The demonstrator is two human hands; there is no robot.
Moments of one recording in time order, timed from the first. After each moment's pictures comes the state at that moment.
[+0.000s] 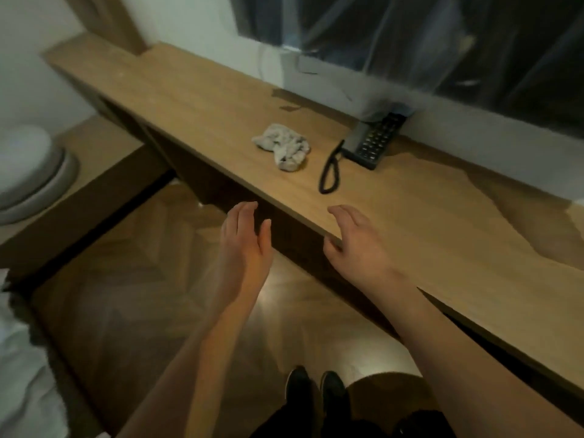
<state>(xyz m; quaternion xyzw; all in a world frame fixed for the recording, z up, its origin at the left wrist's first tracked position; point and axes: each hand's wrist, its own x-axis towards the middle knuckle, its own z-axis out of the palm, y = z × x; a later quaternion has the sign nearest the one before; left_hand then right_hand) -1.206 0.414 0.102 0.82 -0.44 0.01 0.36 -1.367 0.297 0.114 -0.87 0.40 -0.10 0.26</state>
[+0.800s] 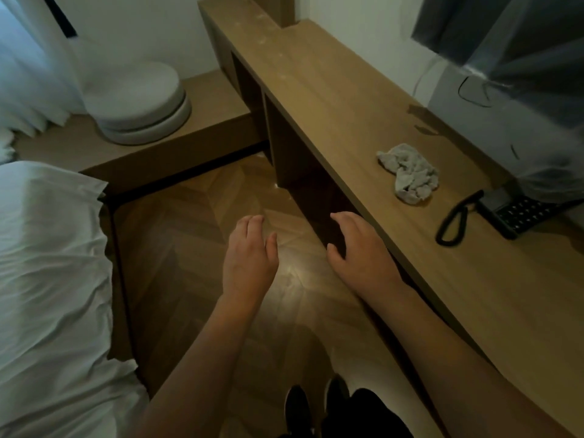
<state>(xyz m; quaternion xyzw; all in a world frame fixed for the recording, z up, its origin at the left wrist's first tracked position) -1.041 0.502 0.071 0.92 -0.27 0.02 0.28 -1.154 0.338 0.104 -0.94 0.21 -0.08 0.26</state>
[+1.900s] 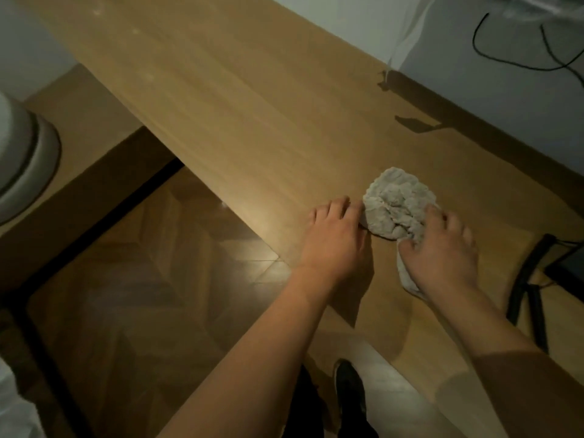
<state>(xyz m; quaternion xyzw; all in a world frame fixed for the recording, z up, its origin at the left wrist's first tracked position) -0.857 0.077 -0.097 0.81 -0.54 -0.18 0.14 -1.006 -0.006 -0.089 -0.78 0.60 0.06 0.18</state>
